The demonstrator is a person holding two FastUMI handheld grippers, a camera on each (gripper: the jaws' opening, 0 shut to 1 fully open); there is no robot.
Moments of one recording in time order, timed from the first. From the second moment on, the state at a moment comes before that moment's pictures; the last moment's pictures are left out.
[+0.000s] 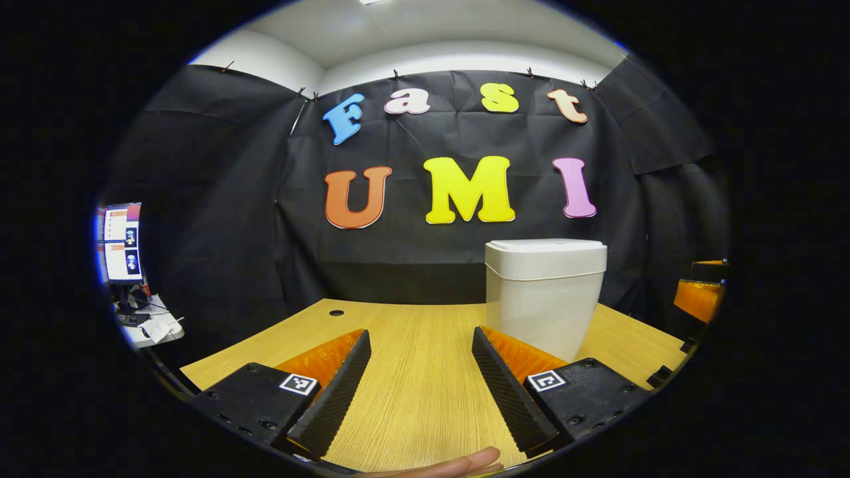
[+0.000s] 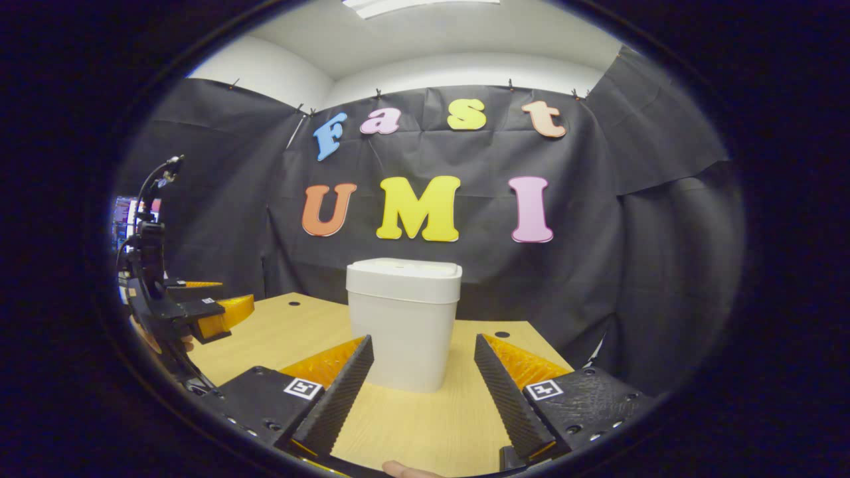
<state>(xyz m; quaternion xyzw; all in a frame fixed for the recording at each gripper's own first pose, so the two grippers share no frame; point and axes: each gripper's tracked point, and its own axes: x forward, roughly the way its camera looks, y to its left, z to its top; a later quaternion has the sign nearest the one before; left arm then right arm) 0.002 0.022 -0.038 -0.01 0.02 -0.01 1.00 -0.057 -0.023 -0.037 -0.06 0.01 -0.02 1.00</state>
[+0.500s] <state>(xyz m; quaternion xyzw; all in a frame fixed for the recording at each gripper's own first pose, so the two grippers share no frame) -0.002 0.020 -0.037 0.01 0.01 -0.01 1.00 -0.076 -0.030 -0.056 -0.10 0.00 -0.04 0.99</state>
